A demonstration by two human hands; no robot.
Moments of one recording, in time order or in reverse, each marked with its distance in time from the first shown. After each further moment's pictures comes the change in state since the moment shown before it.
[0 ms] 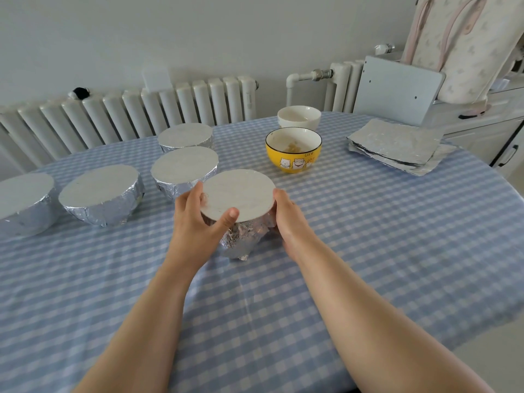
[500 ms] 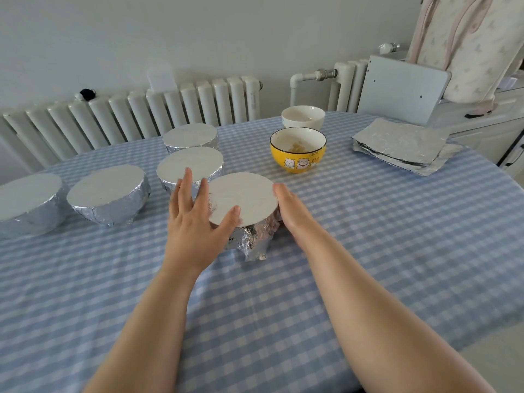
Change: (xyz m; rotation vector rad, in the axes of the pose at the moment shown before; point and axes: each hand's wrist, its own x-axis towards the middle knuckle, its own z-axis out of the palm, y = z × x) left_hand 0.001 -0.003 -0.009 0.458 0.014 0.129; right_hand 0.006 -0.010 -0.008 -0.166 -0.065 -0.142
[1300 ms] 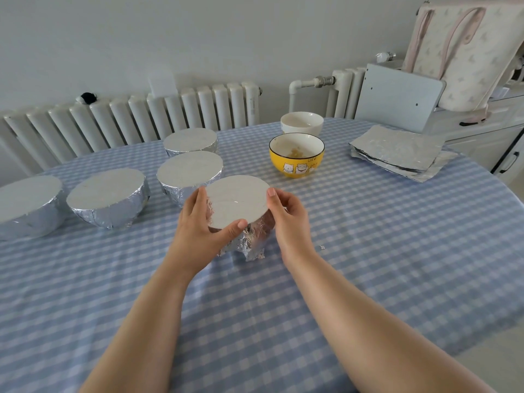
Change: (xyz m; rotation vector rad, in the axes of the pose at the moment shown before) left_hand 0.003 -0.002 -0.003 -0.357 -0.140 -0.040; right_hand -0.018 0.019 0.018 0.457 0.187 -0.244
